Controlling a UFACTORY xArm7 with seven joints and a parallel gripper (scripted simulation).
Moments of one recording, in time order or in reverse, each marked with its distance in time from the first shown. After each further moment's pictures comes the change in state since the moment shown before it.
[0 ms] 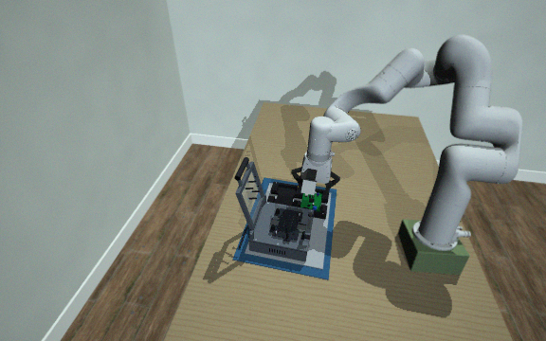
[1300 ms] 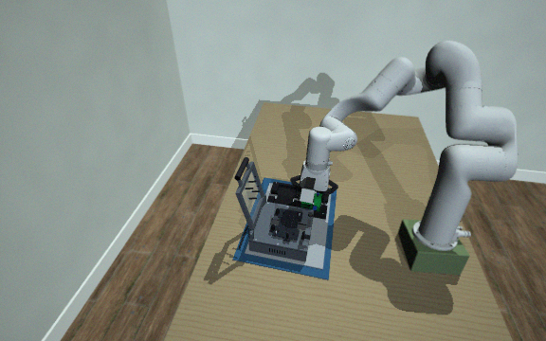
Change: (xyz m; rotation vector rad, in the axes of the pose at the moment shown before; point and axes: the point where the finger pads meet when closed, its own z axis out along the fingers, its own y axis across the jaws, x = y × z) arm 0.000 0.001 0.037 0.000 0.000 0.000
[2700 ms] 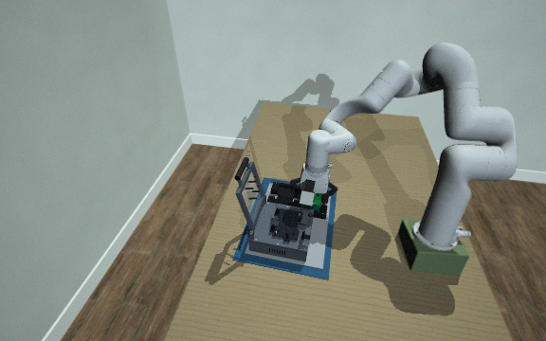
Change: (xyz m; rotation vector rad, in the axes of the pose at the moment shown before) arm 0.000 0.000 0.011 0.000 0.000 0.000
